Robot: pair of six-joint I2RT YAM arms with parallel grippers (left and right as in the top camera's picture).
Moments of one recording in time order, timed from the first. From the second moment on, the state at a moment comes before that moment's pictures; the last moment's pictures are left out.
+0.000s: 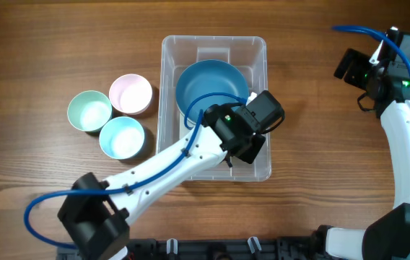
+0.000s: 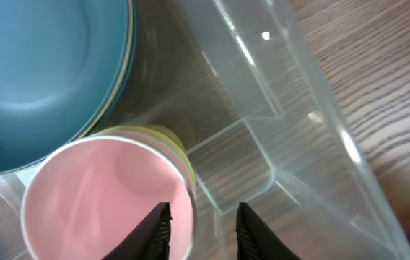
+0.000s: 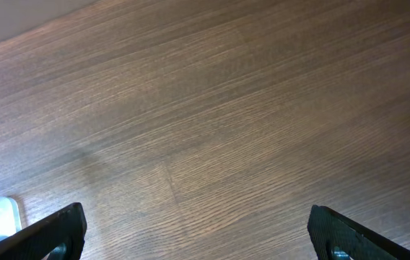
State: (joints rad) left arm -0.94 1.78 1.51 -1.00 -0.08 -0.36; right arm -0.20 1.51 1.25 -0.59 0.10 0.20
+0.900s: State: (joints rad) left arm -0.94 1.84 1.51 -0.95 -0.13 -0.37; right arm -0.20 1.51 1.25 -0.59 0.10 0.20
